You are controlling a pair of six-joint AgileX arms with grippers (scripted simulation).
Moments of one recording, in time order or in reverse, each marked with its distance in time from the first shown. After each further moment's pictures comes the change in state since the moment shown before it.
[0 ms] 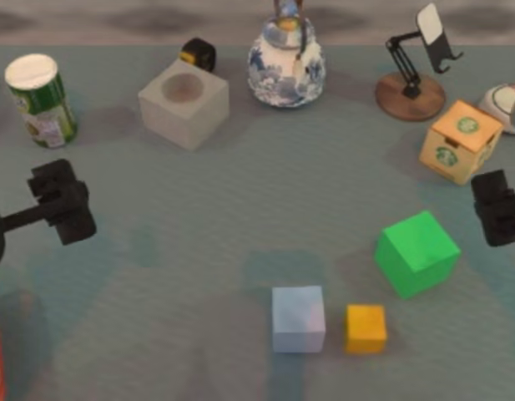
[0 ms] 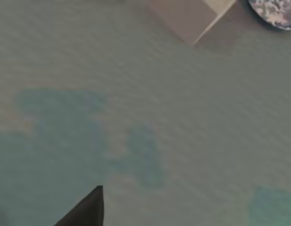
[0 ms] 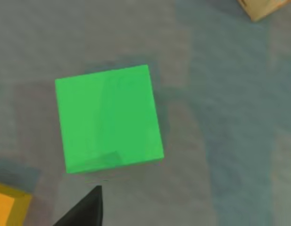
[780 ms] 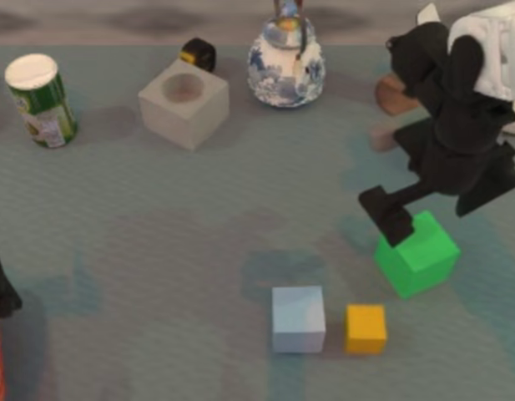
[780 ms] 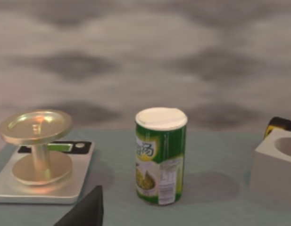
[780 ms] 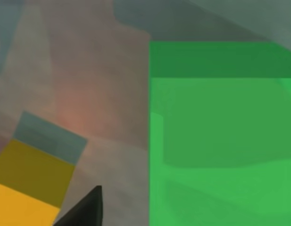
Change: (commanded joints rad) left arm 0.314 -0.783 -0.596 0.459 0.029 0.510; right arm 0.149 0.744 0.566 -0.393 0.002 -0.017
